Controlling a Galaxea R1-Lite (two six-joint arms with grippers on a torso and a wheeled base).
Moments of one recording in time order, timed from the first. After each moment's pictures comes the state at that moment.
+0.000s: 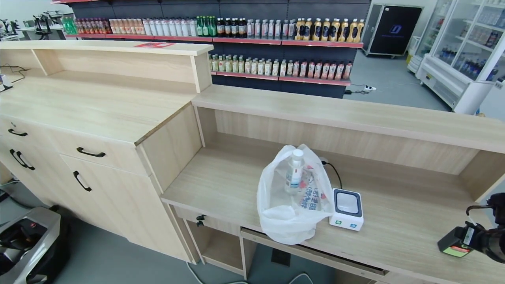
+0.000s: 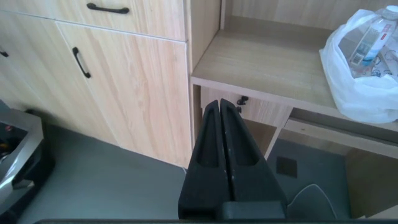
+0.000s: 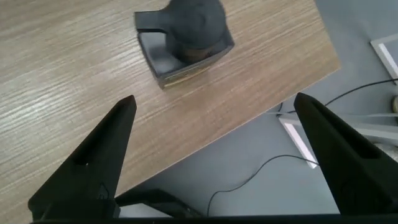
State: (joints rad) left arm 0.00 0.00 0.00 0.00 0.01 0.01; right arm -0.49 2.04 -0.47 -0.82 -0.26 0.13
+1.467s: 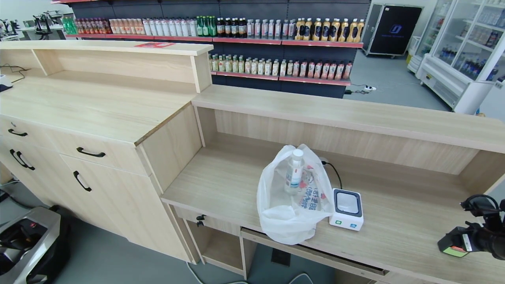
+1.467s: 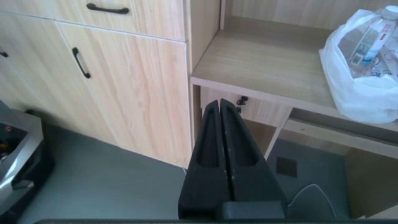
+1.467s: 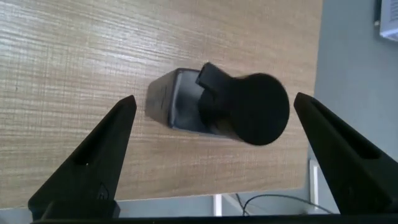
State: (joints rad) left arm 0.00 0.00 0.00 0.00 0.01 0.01; right arm -0.61 2.22 -0.55 -1.04 0.04 -0.57
